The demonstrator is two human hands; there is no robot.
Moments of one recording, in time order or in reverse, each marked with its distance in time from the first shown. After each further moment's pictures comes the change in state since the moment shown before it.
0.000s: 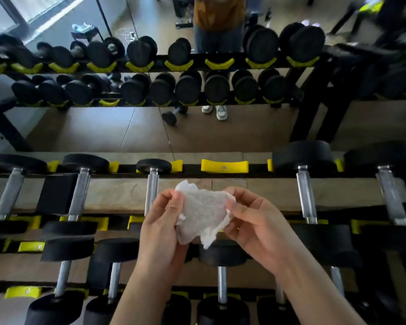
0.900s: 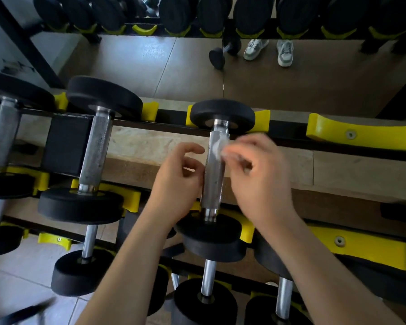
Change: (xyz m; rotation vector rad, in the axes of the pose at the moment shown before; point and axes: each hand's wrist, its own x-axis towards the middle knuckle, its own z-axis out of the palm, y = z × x) left_hand 0.211 -0.030 -0.173 1.050 0.063 0.168; right_hand 0.250 0.157 0.010 -1.390 0.242 -0.847
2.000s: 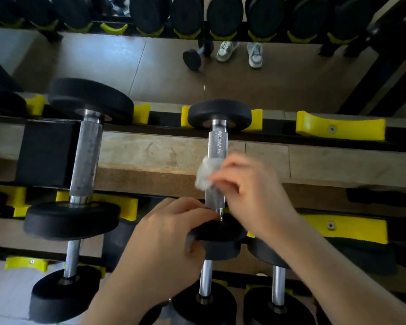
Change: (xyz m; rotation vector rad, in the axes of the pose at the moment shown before) left_hand -0.056 -0.030 -0.044 0.508 -0.260 0.519; right_hand -0.013 -0.021 -0.006 -0.136 -0.307 -0.076
